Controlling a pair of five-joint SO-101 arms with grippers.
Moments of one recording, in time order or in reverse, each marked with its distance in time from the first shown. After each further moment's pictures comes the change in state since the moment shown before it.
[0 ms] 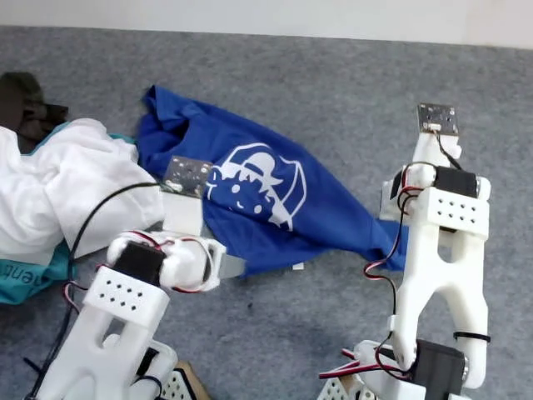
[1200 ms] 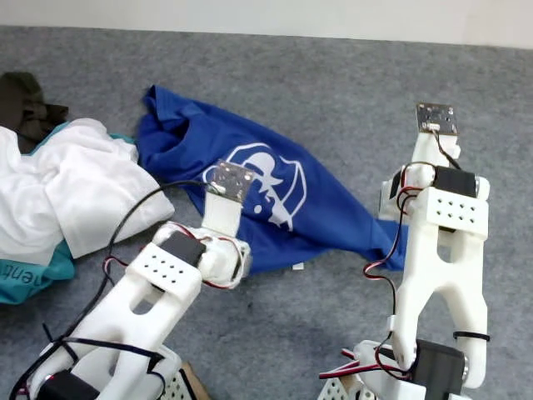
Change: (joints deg) left arm 8.1 17.8 0.5 -16.6 0.1; right arm -0.1 0.0 0.0 0.0 0.0
